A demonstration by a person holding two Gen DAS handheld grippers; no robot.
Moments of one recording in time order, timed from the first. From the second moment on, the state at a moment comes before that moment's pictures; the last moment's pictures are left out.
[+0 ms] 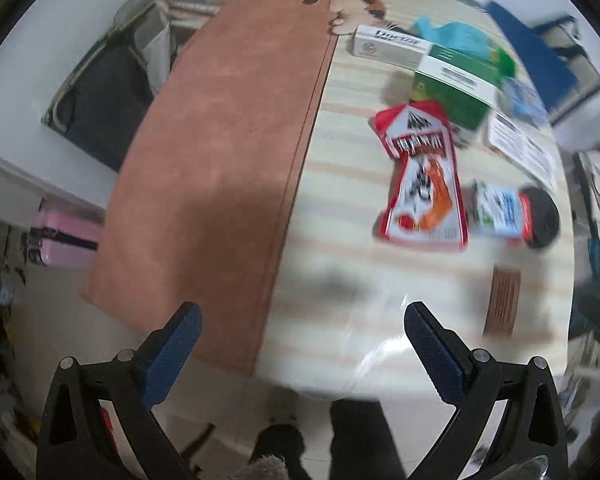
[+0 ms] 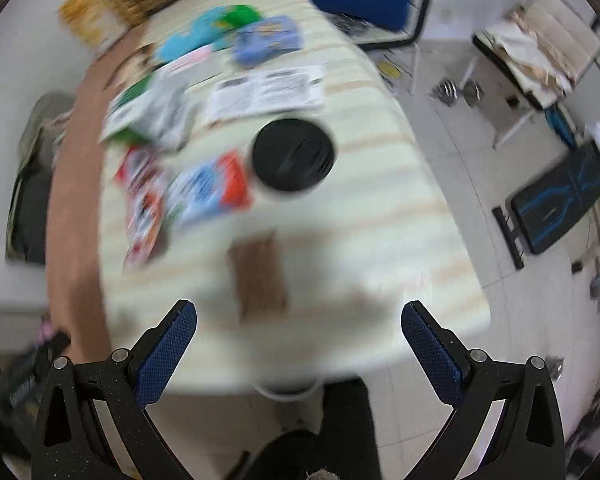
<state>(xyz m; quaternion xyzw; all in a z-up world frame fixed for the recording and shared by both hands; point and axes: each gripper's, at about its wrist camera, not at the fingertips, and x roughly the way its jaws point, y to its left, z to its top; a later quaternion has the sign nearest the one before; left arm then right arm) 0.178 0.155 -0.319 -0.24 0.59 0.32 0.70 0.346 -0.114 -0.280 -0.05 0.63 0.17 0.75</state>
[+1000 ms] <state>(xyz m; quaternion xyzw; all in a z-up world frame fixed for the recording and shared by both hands) 0.305 0.175 -0.381 -0.27 0.61 0.24 0.71 0.455 -0.073 -0.352 -0.05 0.67 0.16 0.72</state>
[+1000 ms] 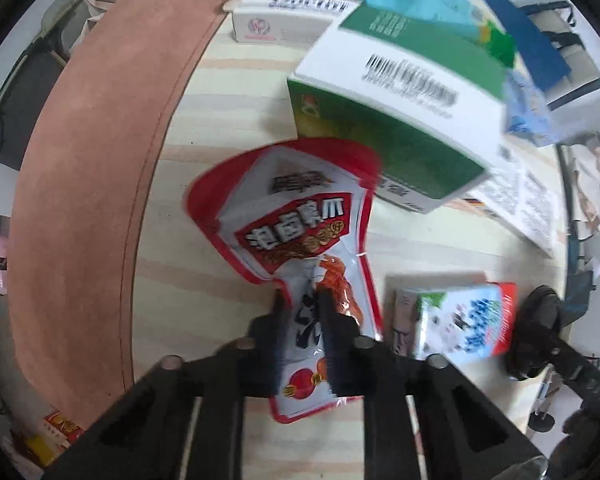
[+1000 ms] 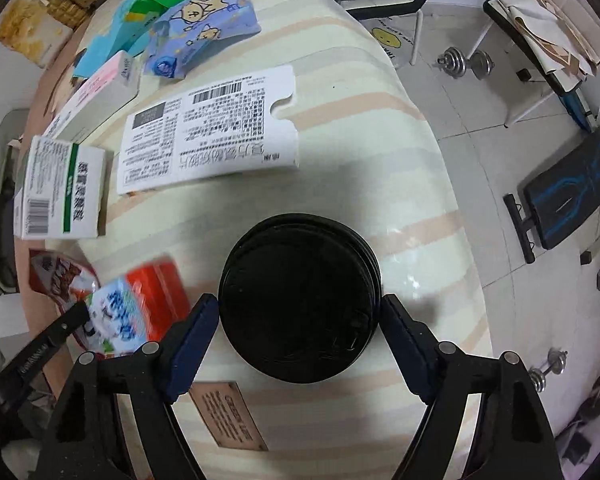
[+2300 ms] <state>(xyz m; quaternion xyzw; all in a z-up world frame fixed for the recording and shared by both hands) 0.033 0.065 -0.355 -0.20 0.59 0.14 0.77 0.125 -0.167 -0.331 -0.02 0.65 0.18 0.74</state>
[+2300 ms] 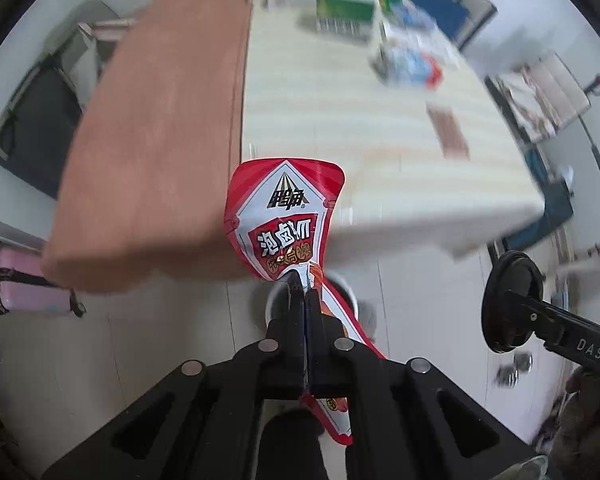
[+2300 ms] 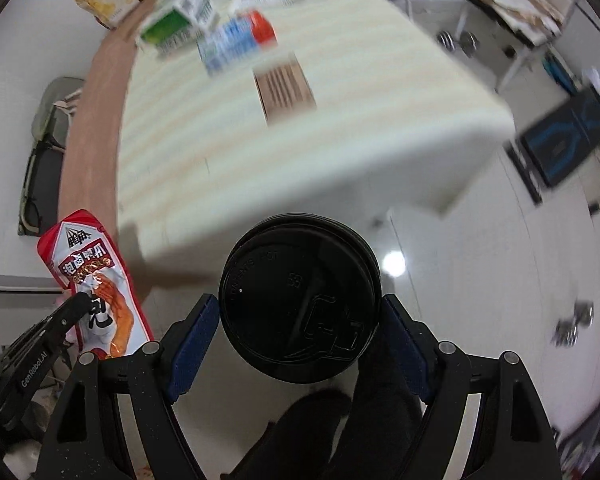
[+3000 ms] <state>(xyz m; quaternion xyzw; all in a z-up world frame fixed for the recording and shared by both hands) 0.030 0.044 -0.677 -0.27 0.67 0.12 0.67 0.083 -0.185 -0.662 0.03 0.73 0.14 0.66</state>
